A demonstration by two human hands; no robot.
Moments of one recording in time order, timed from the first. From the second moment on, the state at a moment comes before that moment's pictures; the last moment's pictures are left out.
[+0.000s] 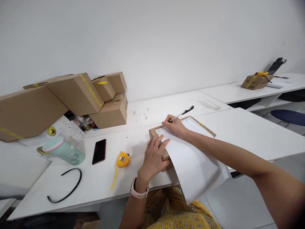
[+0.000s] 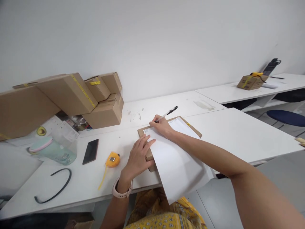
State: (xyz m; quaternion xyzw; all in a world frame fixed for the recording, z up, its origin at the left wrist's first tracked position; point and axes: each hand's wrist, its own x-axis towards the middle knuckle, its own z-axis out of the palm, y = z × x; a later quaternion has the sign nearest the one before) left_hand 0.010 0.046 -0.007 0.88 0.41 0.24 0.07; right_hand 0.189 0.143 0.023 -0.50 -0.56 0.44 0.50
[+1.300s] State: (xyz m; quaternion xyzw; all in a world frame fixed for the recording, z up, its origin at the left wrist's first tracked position) left_hand 0.010 0.045 -0.007 0.87 0.41 0.24 0.08; right_hand 0.185 0.136 0.022 -0.48 -0.69 0.36 0.40
